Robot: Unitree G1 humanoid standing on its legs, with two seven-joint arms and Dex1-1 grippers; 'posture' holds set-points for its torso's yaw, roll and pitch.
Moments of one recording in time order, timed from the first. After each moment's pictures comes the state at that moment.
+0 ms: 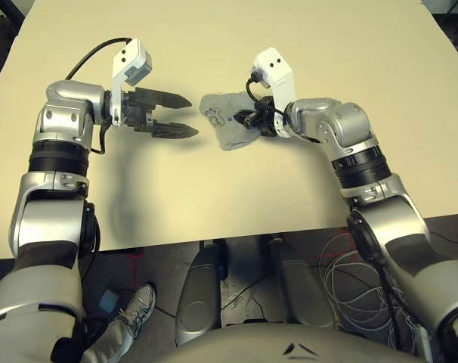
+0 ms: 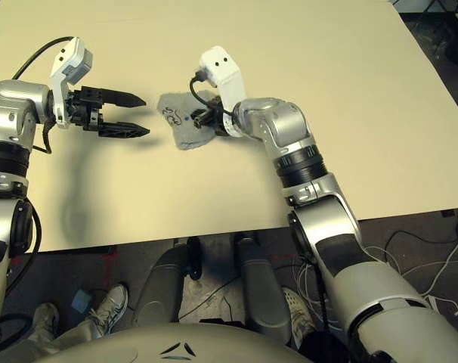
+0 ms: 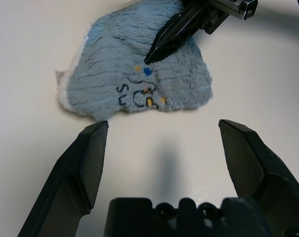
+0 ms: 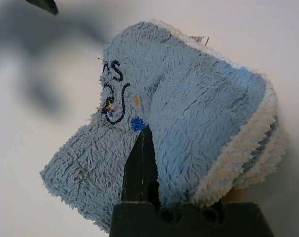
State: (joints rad) left arm -1.01 0.70 -0.08 0.69 -0.16 0.28 -1.53; right arm -0.98 -0.24 0.18 0.31 0.22 0.90 0.64
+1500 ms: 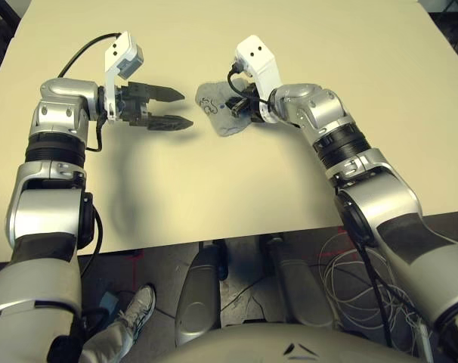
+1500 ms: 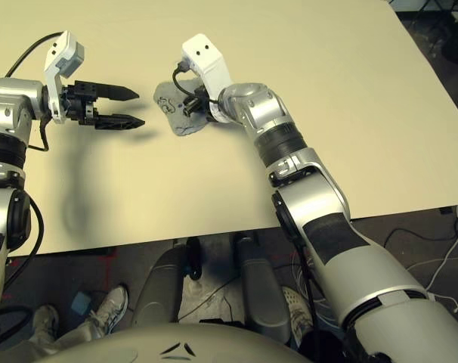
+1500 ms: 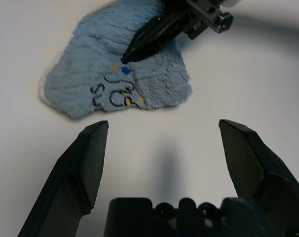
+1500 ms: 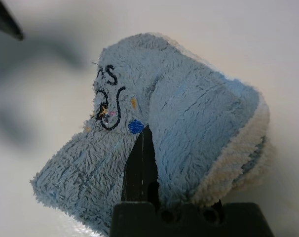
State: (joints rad) left arm -1.07 0.71 -0.07 0.86 -0.16 0.19 -1.52; right arm -1.26 -0.10 0.15 0.89 0.12 0.55 0.58
